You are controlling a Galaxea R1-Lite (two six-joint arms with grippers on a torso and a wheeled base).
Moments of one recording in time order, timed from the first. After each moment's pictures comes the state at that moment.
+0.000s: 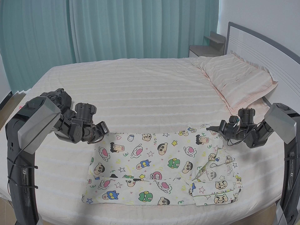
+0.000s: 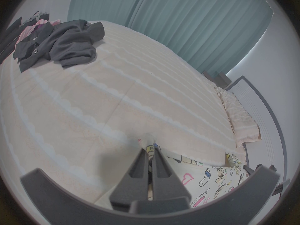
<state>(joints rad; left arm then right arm) -0.15 2.39 -1.35 -0.34 -0.05 -0.62 0.01 2.46 -1.21 -0.78 0.58 0.63</state>
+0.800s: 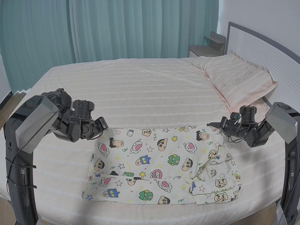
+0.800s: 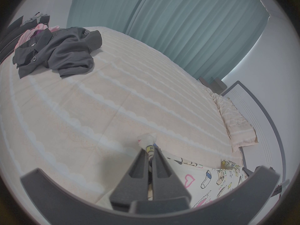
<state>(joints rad) -0.14 2.37 -1.35 -0.41 -0.04 -0.63 0.01 2.45 -1.21 -0.84 0.57 0.63</state>
